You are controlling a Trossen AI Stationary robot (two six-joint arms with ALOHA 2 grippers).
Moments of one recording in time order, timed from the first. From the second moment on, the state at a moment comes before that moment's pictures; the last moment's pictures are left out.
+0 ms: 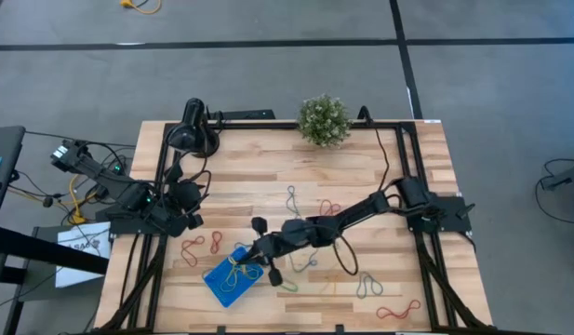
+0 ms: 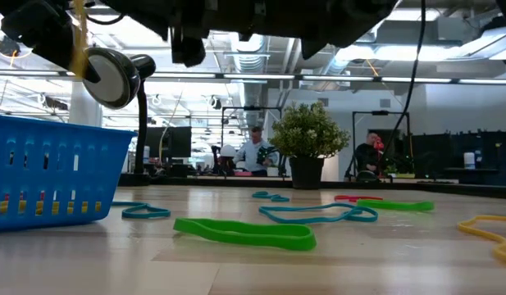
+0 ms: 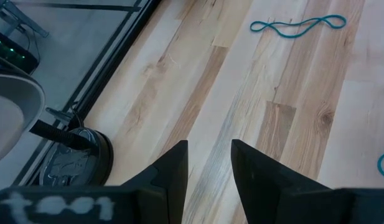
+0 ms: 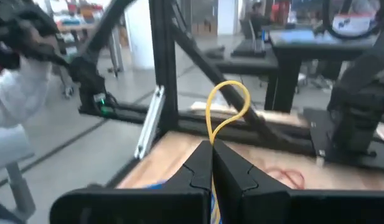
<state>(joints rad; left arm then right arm) -0.53 0.83 0.74 -1.11 -0.81 -0.71 0.28 2.17 1.37 0.70 -0.13 -0.04</state>
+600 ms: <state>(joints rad) -0.53 0.83 0.74 -1.10 -0.81 -0.72 0.28 2.17 1.37 0.52 -0.08 -0.05</state>
